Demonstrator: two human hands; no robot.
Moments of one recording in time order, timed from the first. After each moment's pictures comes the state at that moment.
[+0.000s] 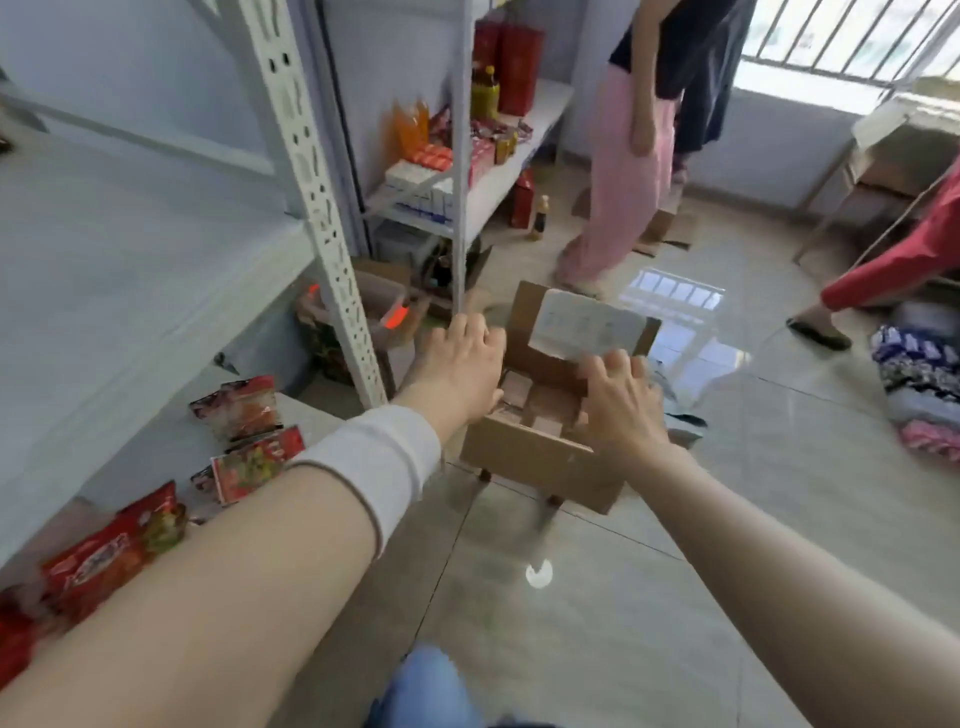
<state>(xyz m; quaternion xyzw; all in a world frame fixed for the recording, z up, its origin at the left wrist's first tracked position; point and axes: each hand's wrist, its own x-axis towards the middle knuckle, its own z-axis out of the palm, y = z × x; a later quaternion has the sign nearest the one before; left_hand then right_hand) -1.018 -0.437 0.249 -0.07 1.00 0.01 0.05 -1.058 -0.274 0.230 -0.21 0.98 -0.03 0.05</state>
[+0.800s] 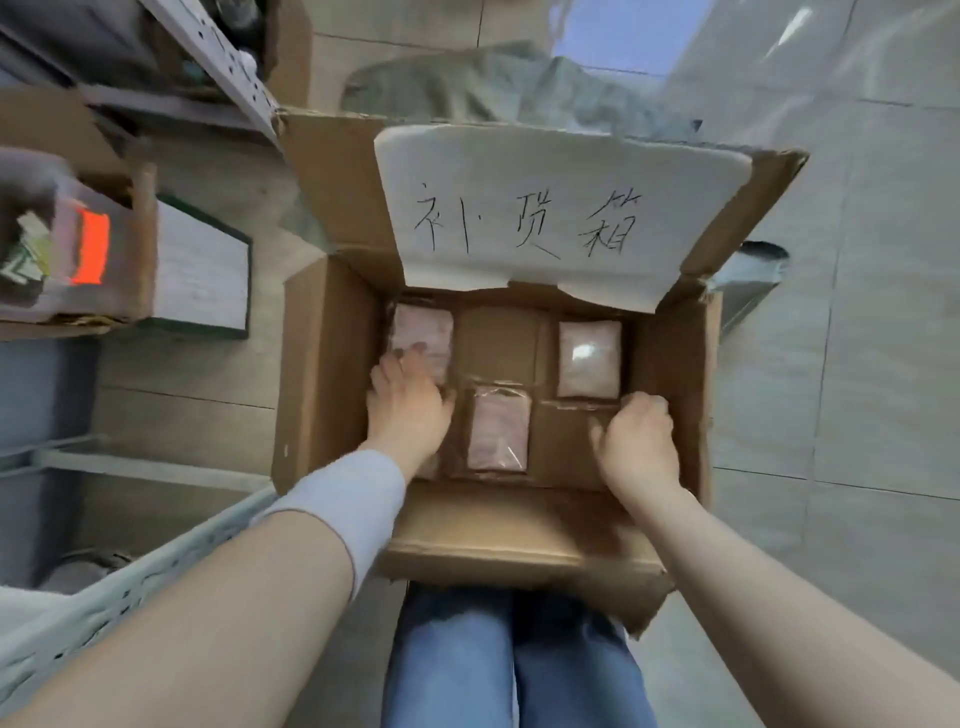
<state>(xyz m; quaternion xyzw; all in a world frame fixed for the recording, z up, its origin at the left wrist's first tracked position) -1.388 -0.431 -0.221 -0.24 0.90 0.18 0.33 -1.391 -0.228 -0.215 0.18 0.91 -0.12 0.35</state>
